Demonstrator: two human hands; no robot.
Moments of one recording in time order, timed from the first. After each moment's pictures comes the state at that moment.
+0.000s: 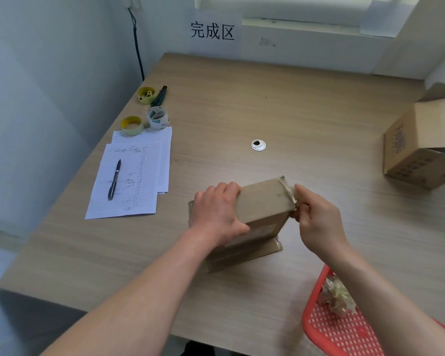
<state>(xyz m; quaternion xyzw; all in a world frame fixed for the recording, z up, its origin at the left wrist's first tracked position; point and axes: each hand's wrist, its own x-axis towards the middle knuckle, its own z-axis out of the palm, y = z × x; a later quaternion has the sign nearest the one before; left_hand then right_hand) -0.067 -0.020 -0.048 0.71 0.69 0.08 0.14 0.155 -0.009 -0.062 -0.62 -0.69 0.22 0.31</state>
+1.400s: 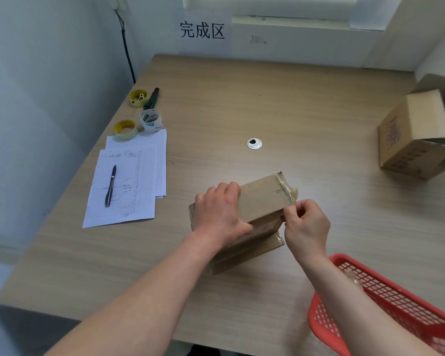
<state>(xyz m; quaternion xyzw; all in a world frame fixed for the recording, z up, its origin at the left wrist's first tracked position) -0.064 -0.017 -0.054 0.71 0.69 0.09 0.11 0.111 -0.024 -0.072 -0.73 -0.46 0.28 0.41</state>
